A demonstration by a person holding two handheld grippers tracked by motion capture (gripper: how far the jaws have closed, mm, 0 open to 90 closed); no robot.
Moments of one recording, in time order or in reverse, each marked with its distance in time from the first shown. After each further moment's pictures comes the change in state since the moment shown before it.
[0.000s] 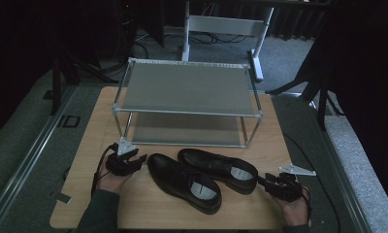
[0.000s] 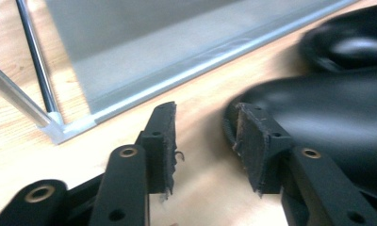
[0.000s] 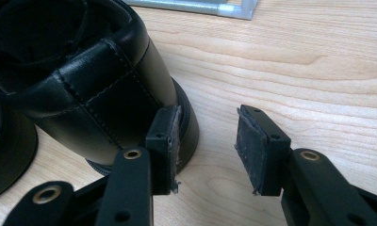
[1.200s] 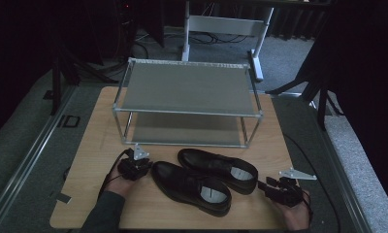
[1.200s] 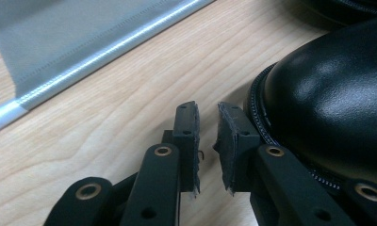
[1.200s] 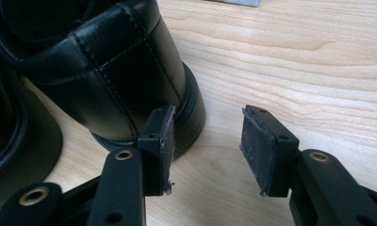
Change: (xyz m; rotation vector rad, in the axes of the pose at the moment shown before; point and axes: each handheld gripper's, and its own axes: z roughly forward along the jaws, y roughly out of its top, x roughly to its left) left arm -0.029 -0.013 0.022 0.105 -0.033 0.110; right arm 0.003 -0.010 -0.005 0.012 0.007 -0.016
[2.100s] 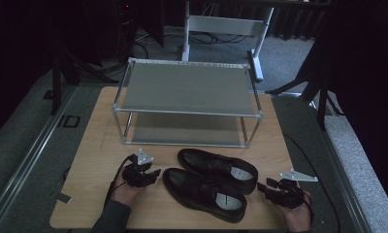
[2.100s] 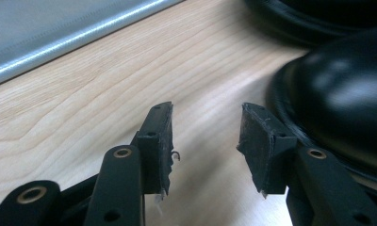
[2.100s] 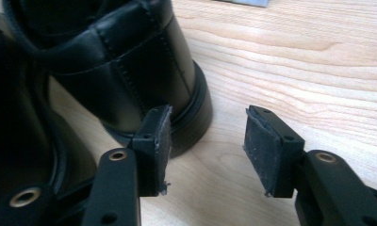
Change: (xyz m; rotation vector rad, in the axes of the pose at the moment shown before) left arm -0.027 -0.001 -0.016 -0.017 -0.043 -0.074; right arm 0.001 -0.003 -0.004 -0.006 0.029 -0.020
